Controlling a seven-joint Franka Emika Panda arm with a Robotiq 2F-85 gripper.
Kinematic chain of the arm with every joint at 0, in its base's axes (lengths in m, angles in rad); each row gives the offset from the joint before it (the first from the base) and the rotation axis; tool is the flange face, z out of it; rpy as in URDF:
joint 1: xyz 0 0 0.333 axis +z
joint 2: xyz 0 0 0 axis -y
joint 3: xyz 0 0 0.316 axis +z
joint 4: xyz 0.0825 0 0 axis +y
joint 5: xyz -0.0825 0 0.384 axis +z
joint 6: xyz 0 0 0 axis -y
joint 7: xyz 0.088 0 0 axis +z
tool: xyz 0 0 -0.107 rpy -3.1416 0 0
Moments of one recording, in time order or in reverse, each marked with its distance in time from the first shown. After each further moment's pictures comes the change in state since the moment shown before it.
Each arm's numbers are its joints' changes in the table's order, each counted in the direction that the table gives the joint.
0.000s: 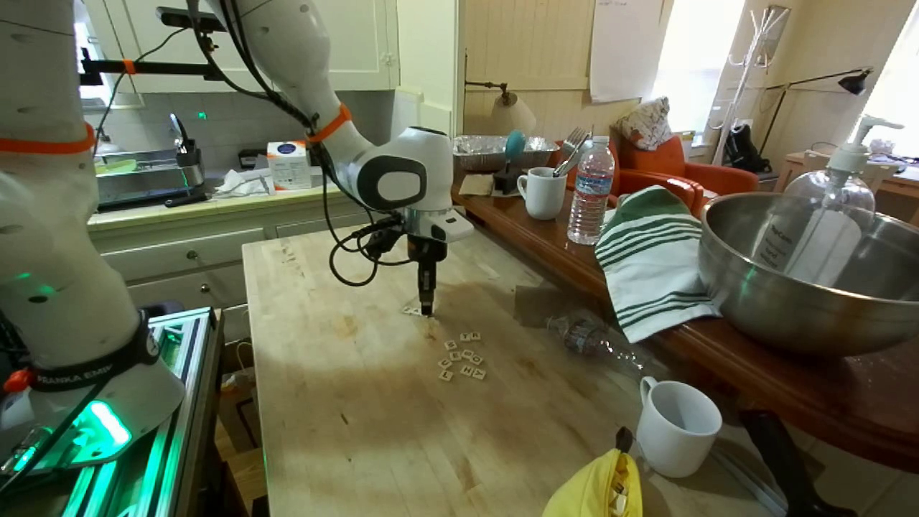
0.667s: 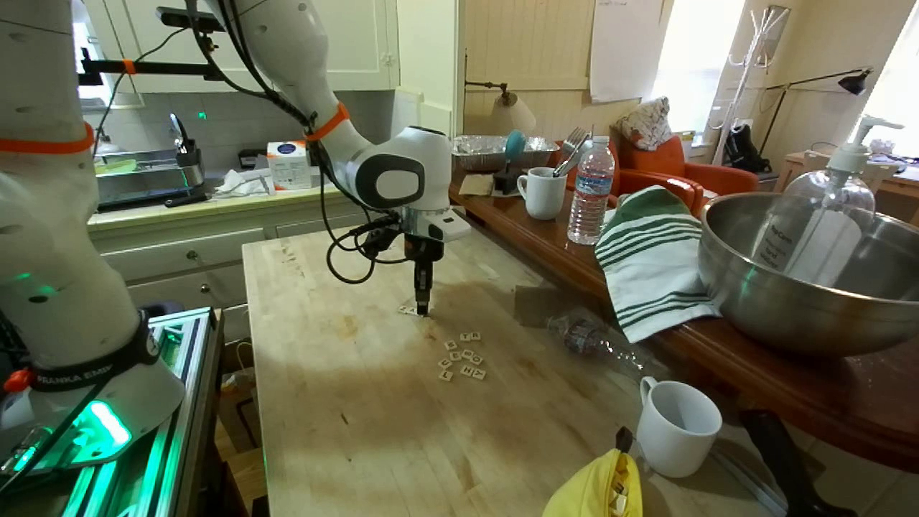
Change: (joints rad) arm 0.000 0.008 0.009 0.007 0.000 -0.022 0.000
